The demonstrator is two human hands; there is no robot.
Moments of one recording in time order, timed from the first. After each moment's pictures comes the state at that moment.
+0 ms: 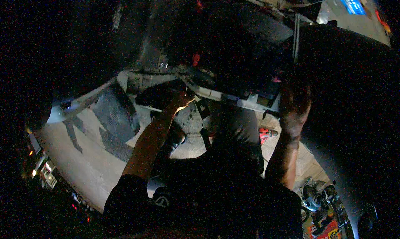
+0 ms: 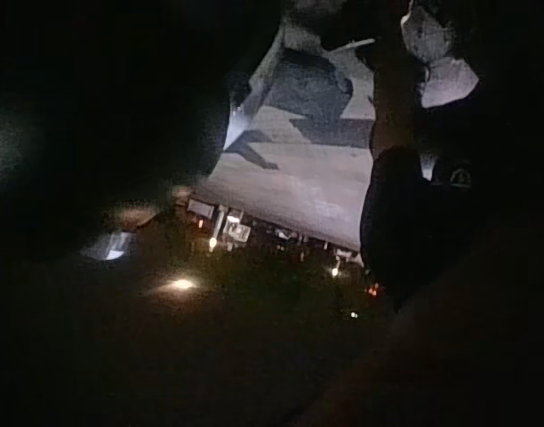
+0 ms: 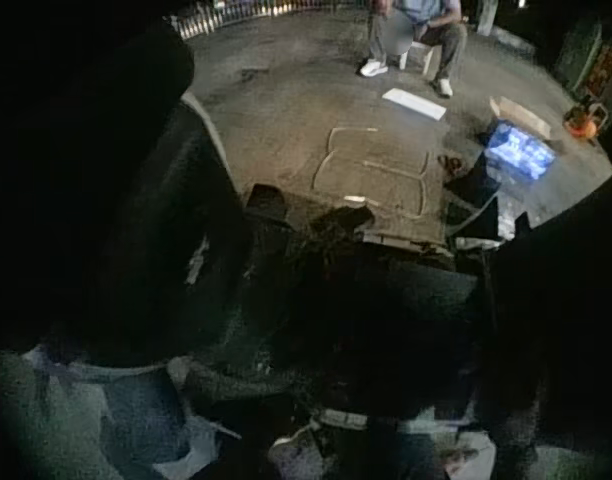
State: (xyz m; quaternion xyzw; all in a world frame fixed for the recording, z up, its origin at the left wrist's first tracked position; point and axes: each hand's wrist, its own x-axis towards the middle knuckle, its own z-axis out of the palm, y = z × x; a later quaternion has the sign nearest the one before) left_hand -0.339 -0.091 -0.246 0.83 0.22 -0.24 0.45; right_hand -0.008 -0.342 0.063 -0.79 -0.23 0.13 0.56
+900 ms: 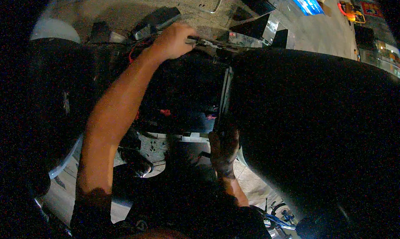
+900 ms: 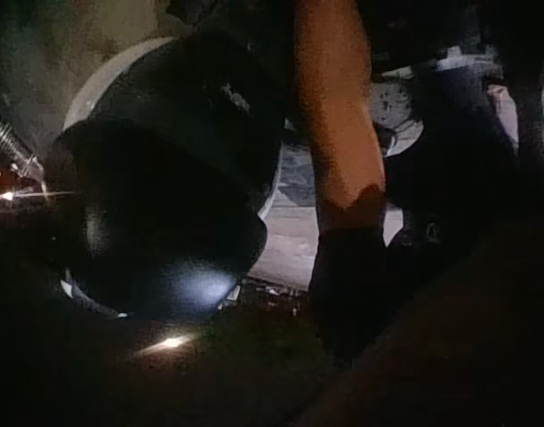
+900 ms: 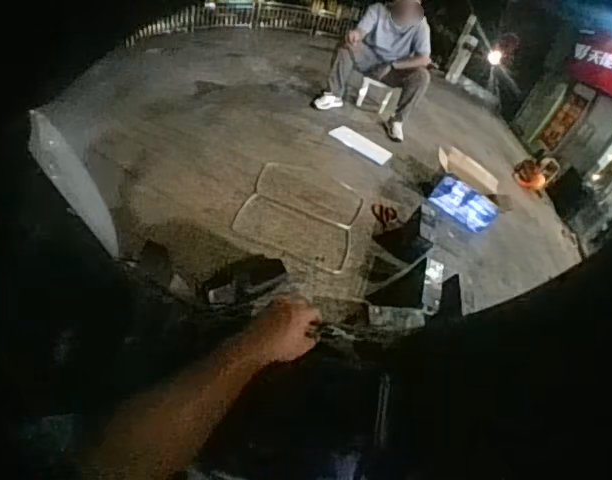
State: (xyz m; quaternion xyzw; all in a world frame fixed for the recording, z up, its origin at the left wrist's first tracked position) left_hand 0.106 -0.002 0.002 0.95 0.01 0.06 0.30; right_hand -0.027 -0.320 0.082 -0.77 -0.02 0.17 0.61
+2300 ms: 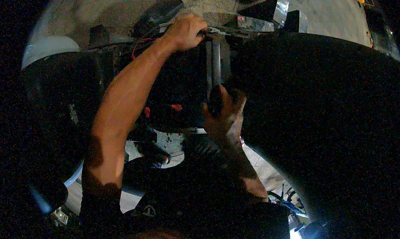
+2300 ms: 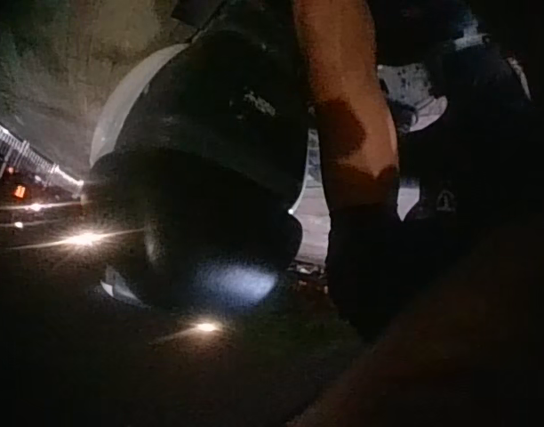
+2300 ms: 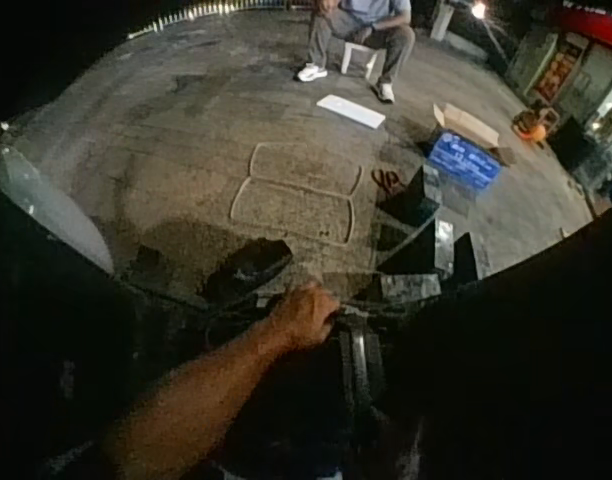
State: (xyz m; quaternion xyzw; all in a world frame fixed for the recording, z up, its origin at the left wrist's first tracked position) left_hand 0.129 -0.009 -0.030 0.97 -0.09 0.01 0.24; right_hand 0.014 -0.258 0.089 -0.94 -0.18 0.15 0.24
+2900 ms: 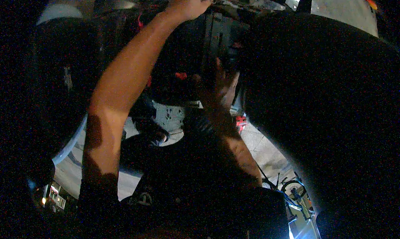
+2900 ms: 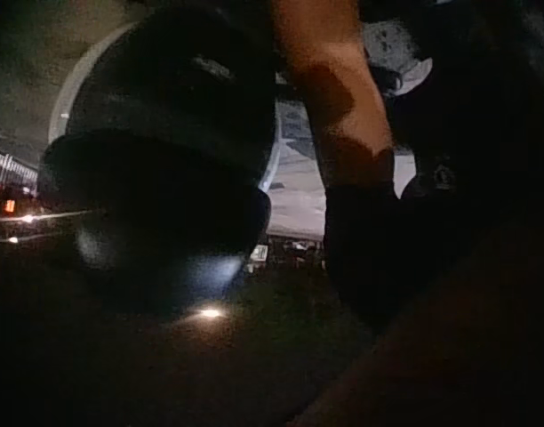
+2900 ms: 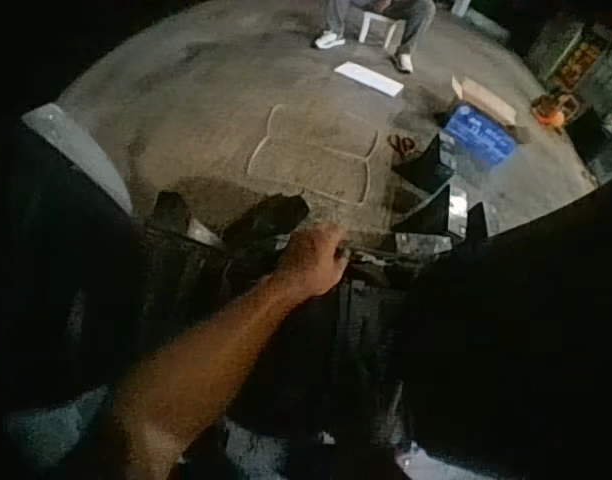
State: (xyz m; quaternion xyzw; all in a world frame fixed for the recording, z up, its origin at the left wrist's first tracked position) left_hand 0.111 -0.012 -0.021 0.93 0.05 0.04 0.37; right_hand -0.023 -0.254 0.034 -0.93 -0.28 0.01 0.24
